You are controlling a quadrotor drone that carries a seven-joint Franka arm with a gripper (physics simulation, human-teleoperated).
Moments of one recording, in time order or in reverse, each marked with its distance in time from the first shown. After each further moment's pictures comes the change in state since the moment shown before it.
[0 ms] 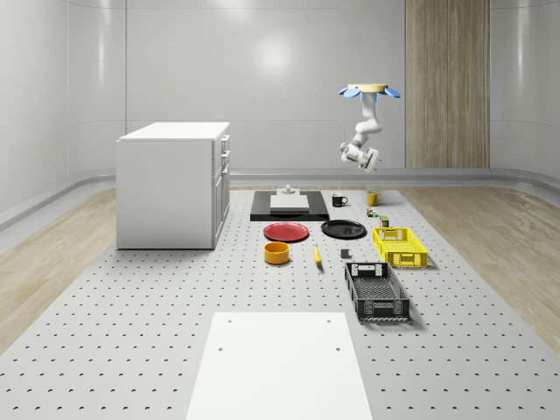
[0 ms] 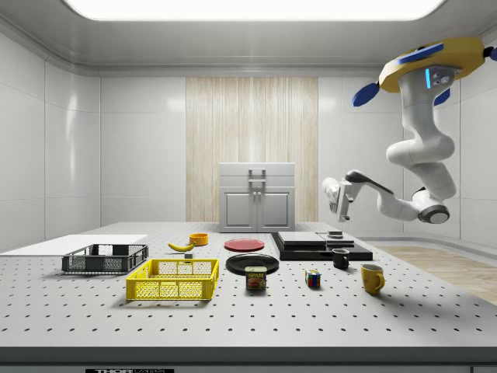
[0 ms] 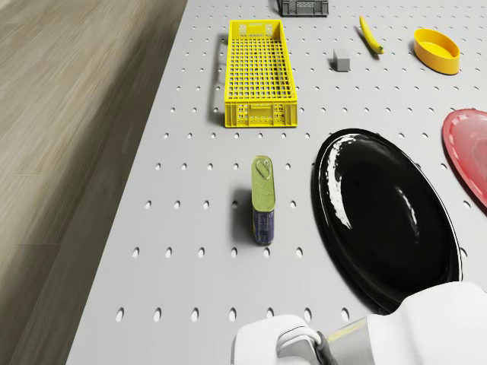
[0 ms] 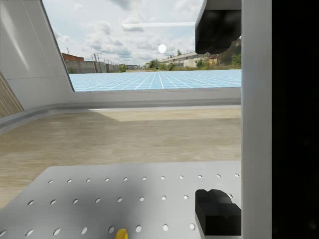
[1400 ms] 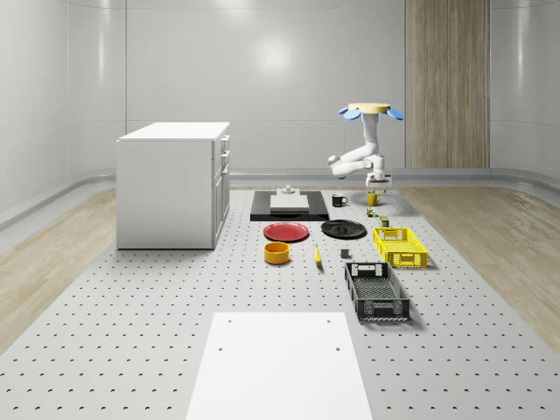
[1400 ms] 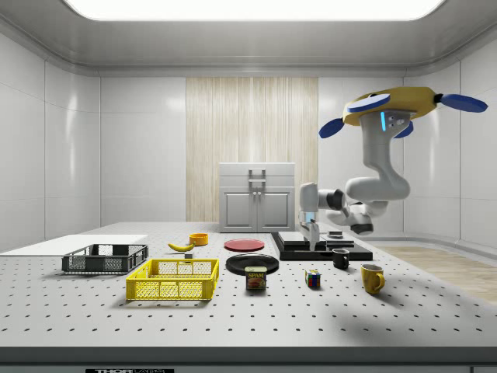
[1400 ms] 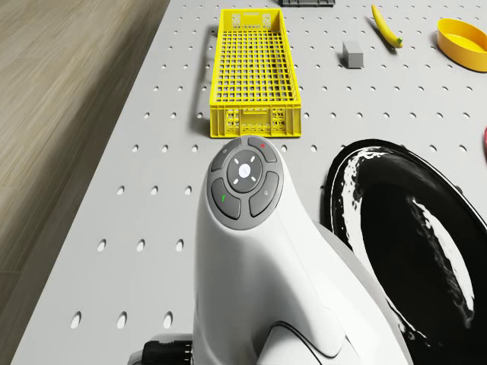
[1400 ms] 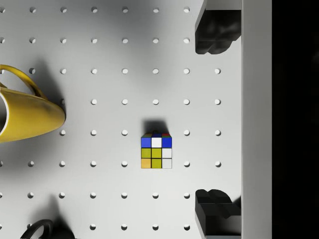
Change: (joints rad) arm -0.601 -0.240 0.354 -0.215 -0.480 -0.191 0.429
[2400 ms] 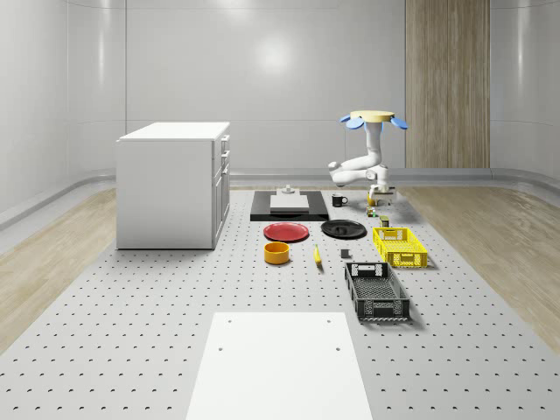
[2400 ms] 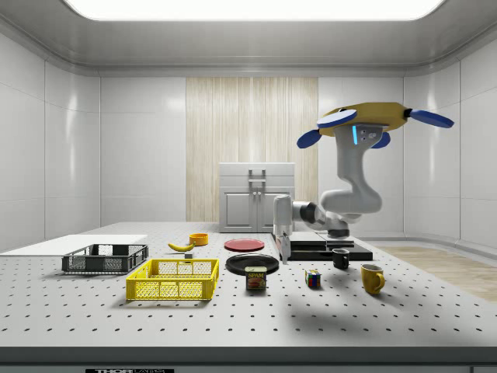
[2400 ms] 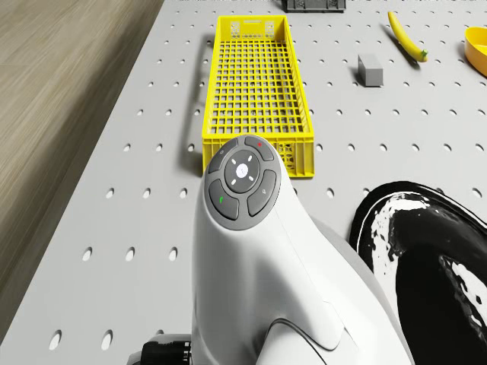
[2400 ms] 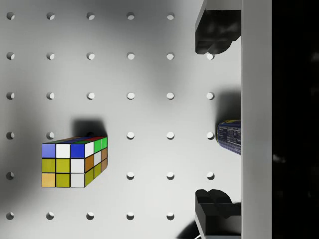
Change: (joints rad) arm -0.039 -0.101 0.034 0.007 0.052 0.088 0.036
